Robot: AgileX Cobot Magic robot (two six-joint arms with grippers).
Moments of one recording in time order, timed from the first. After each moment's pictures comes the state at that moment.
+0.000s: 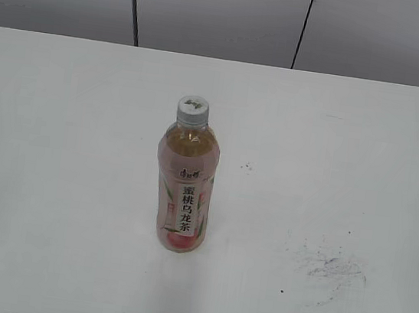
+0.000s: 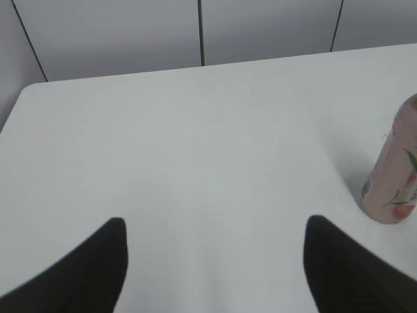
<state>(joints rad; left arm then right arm) 0.00 -0.01 -0.57 -0.08 1.02 0.11 0.04 -0.01 -0.51 -0.01 1.10 -0.09</state>
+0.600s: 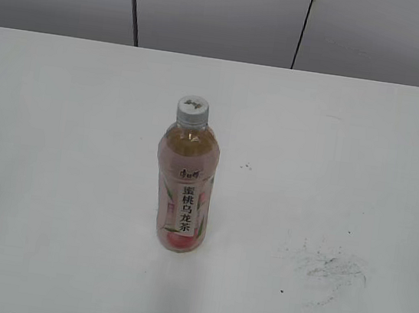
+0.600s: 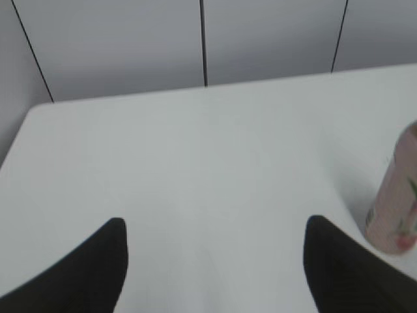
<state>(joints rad) 0.00 0.01 -0.58 -0.08 0.96 0.11 0.04 -0.01 -0.51 -0.01 1.10 -0.09</state>
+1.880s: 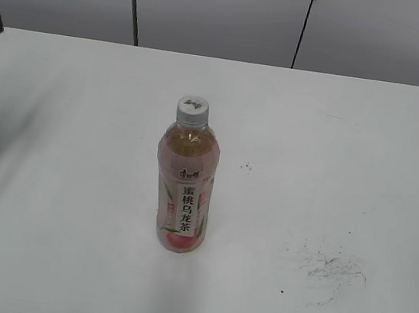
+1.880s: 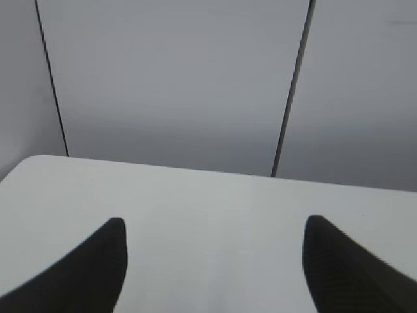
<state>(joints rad) -0.07 1.43 -0.57 -0.21 -0.59 0.09 0.04 -0.01 -0.51 -0.01 1.10 -0.09</state>
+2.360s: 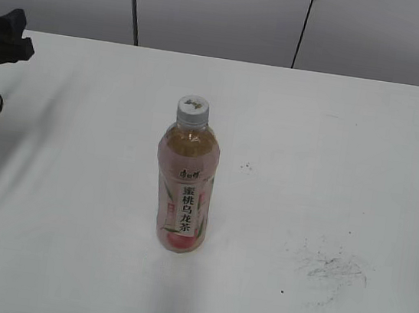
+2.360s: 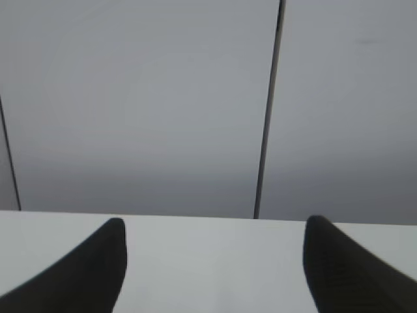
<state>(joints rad) -0.07 1.79 -0.57 -0.05 -1.11 -0.03 0.04 -0.01 -0.51 -0.01 1.10 -0.09</state>
